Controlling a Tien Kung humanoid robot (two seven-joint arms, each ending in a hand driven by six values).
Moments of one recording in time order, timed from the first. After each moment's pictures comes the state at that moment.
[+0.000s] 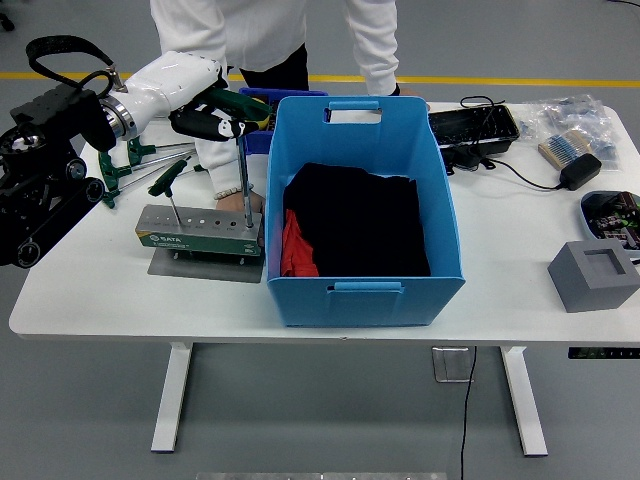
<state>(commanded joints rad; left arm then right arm) -0.94 0.44 -0.73 -0.99 1.92 0.01 -0.15 0.09 -0.16 0.15 0.20 0.32 -0.09 -0.07</state>
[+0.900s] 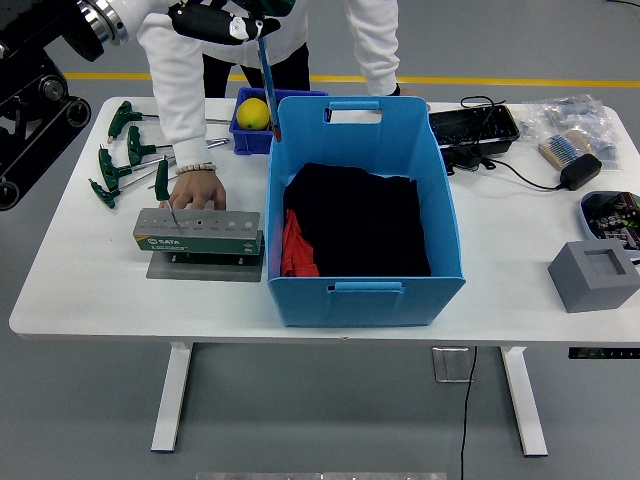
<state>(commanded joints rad) -1.08 0.43 -0.83 -1.15 1.89 0.00 -0.14 0.09 -0.16 0.16 0.20 0.30 -0.10 -0.07</state>
